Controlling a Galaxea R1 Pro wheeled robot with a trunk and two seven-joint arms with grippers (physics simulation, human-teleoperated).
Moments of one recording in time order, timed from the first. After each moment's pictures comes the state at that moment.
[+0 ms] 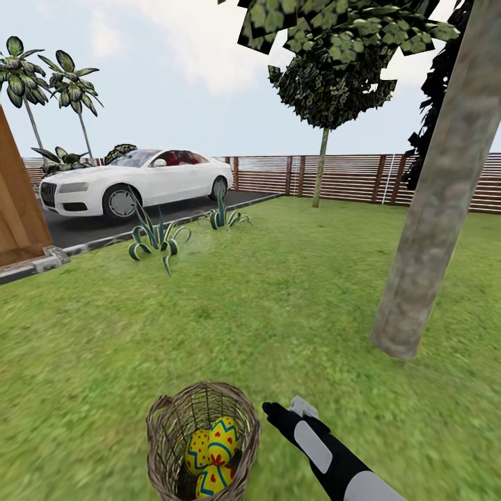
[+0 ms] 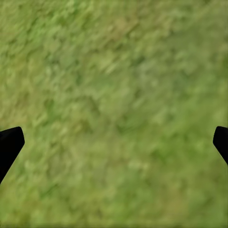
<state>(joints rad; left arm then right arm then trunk) -0.06 0.36 0.05 -0.56 0.05 -0.07 0.00 -0.55 0.13 0.38 -0.49 -0.96 0.18 -0.18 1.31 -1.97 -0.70</state>
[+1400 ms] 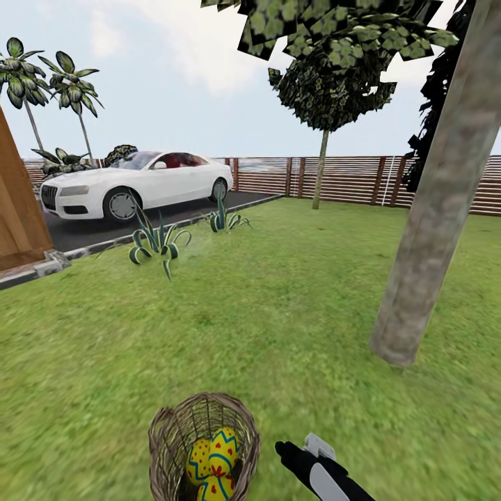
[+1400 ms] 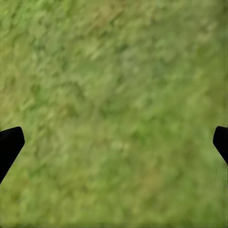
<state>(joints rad) -0.05 0.31 0.05 -0.50 0.05 -0.07 0.00 -0.42 0.07 0.40 -0.50 -0.93 0.17 -0.17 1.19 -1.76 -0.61</state>
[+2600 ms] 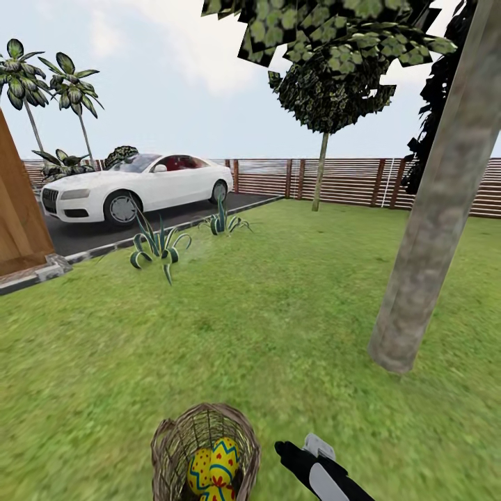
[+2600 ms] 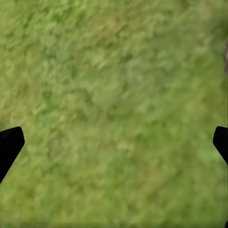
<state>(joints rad) -0.05 0.31 0.05 -0.50 0.05 -0.07 0.00 -0.42 0.07 0.40 -0.49 -0.93 0.16 -0.17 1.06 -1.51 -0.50</state>
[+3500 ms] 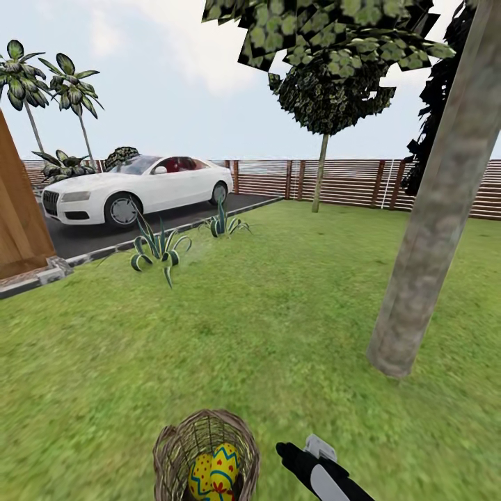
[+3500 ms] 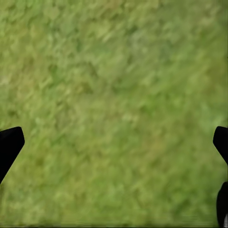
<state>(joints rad) -0.05 0.31 0.05 -0.39 0.05 -0.09 0.00 -0.42 0.07 0.40 -0.49 -0.93 0.16 -0.17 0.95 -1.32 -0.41</state>
